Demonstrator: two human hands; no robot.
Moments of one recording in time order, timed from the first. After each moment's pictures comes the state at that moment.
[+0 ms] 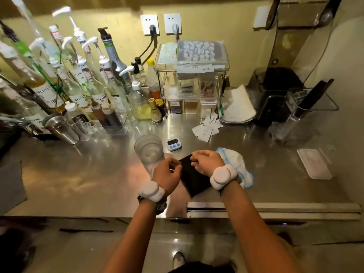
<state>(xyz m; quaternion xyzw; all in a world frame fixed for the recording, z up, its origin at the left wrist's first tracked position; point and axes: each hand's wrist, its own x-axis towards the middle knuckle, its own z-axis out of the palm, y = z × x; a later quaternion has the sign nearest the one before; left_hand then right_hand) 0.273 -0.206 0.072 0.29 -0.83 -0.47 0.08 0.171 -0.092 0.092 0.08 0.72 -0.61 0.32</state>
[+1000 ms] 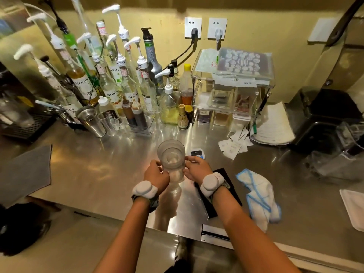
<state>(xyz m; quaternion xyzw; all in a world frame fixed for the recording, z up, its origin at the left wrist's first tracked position) 0.276 -0.309 0.046 0.47 -0.76 -0.43 0.12 0.154 -0.210 0.040 -0.02 0.69 -0.60 0.42</state>
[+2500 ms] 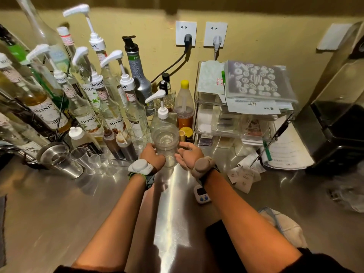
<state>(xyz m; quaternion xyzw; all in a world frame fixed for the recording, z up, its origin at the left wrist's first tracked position) 0.098 -0.506 0.030 0.42 -0.82 -0.39 0.07 0.017 -0.375 0.057 0.01 0.64 -0.66 0.40</state>
